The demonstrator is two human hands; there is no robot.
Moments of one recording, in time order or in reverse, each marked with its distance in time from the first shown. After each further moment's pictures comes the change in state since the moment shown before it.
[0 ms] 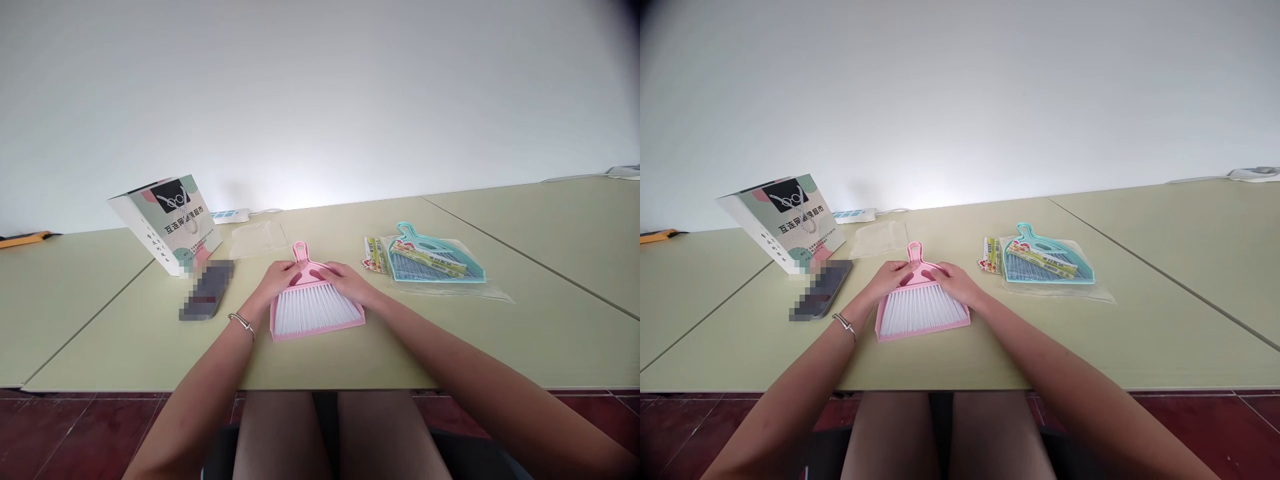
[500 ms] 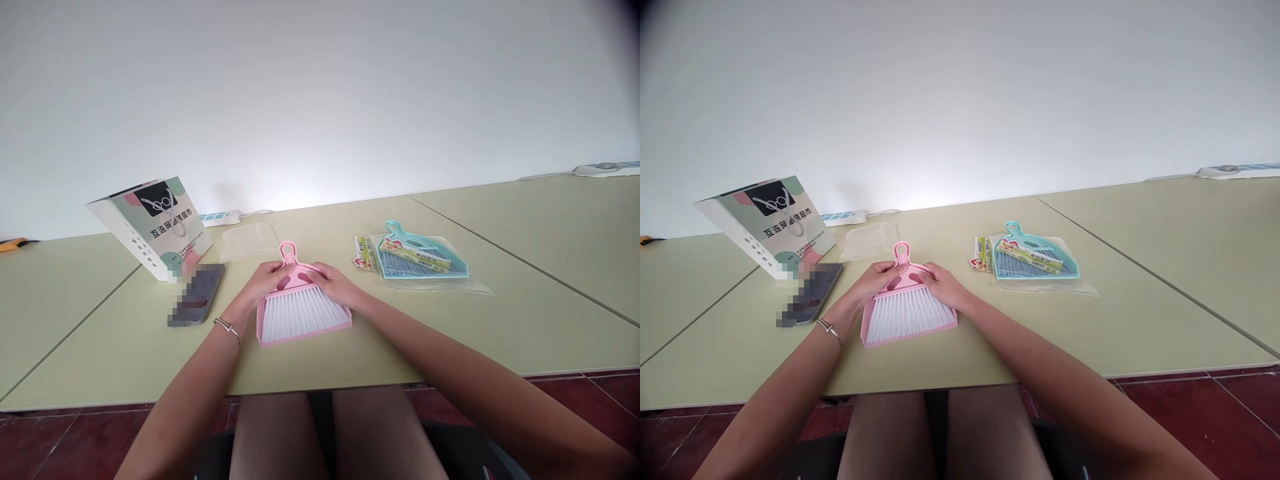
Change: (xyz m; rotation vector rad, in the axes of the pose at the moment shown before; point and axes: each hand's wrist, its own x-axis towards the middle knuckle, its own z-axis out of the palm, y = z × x) left_hand -0.007 0.012 -0.009 -0.122 -0.031 -0.102; right_hand -0.001 -0.002 0.008 0.008 -0.004 -0.019
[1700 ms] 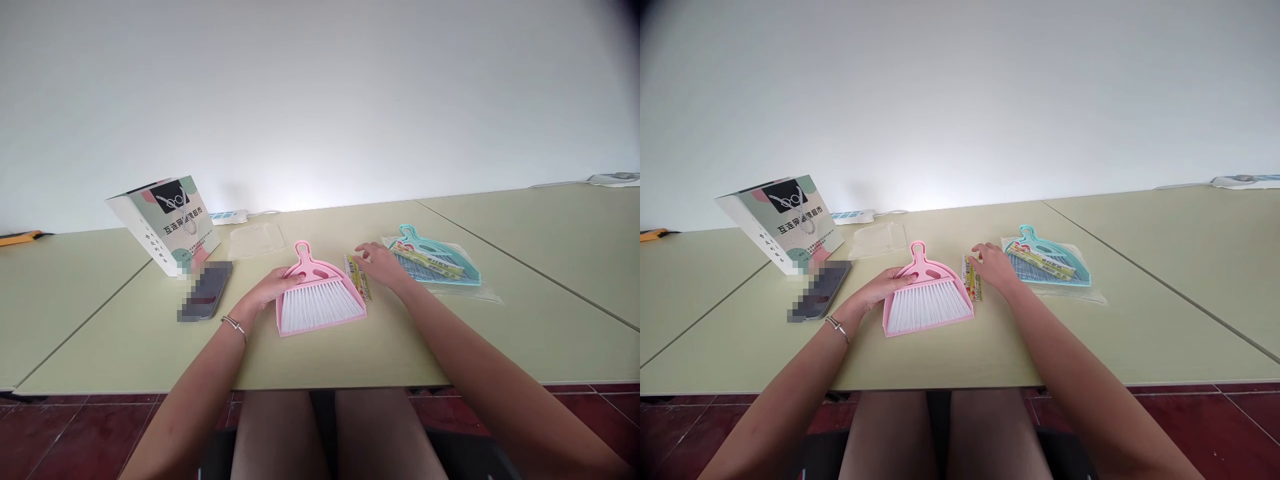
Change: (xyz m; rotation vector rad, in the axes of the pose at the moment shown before) left_hand -0.001 -0.014 -0.004 -0.135 -0.304 -0.029; right_hand 0.009 0.045 -0.074 -0.695 0.261 0.151
